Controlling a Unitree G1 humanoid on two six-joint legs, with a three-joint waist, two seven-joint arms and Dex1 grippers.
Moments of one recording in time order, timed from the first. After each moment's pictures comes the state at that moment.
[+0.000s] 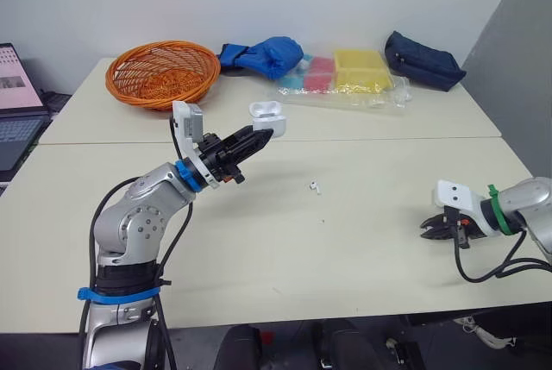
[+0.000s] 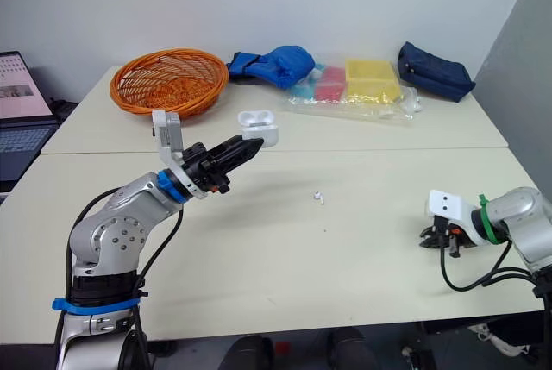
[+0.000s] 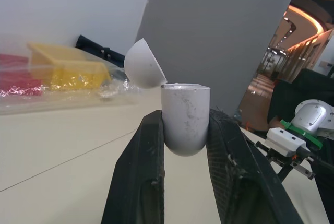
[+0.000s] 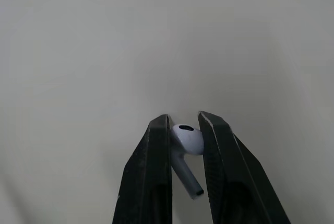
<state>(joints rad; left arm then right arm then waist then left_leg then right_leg) -0.48 0.41 0.19 -0.16 -0.79 0.66 -0.73 -0.44 -1.06 0.24 0.23 0.05 0.27 1.36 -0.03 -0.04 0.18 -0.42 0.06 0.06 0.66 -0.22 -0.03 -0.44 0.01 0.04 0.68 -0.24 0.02</state>
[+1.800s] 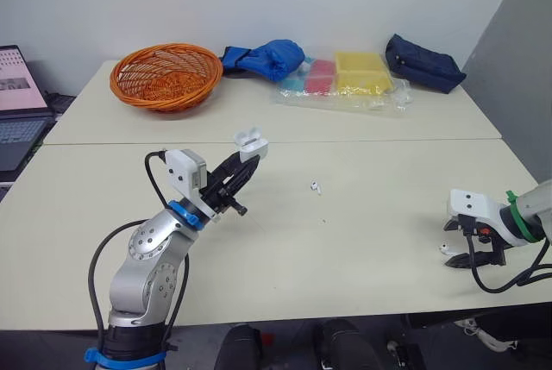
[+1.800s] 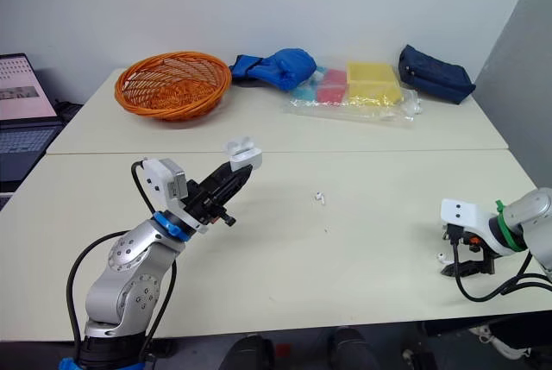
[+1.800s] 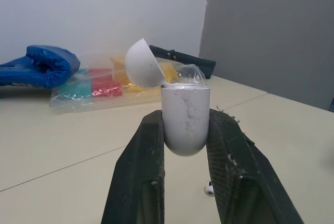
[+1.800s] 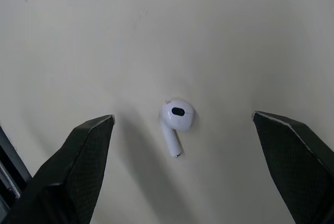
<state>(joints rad) -0.16 0.33 0.11 -0.35 -0.50 0.28 -0.58 -0.36 -1.15 0.22 0.06 0.01 0.50 1.41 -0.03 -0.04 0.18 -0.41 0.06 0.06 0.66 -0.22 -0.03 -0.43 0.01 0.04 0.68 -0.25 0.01</state>
